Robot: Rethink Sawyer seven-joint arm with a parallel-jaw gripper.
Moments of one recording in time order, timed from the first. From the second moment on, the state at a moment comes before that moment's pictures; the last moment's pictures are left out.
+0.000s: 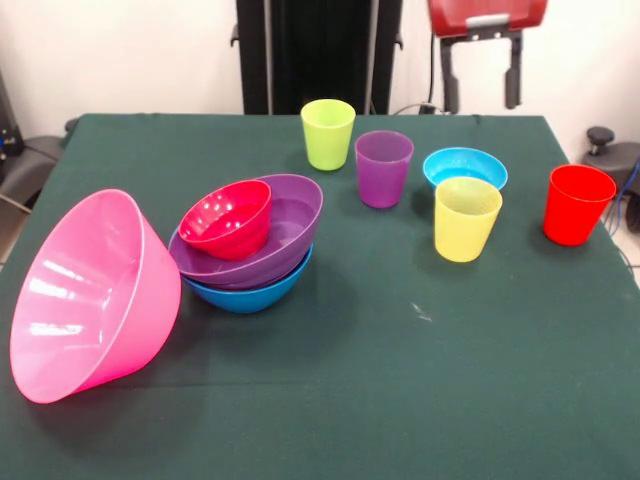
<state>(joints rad) -0.31 -0.96 0.30 2.01 -0.19 0.17 2.02</state>
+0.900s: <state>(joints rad) -0.21 -0.86 0.07 1.89 -0.14 0.17 2.02</state>
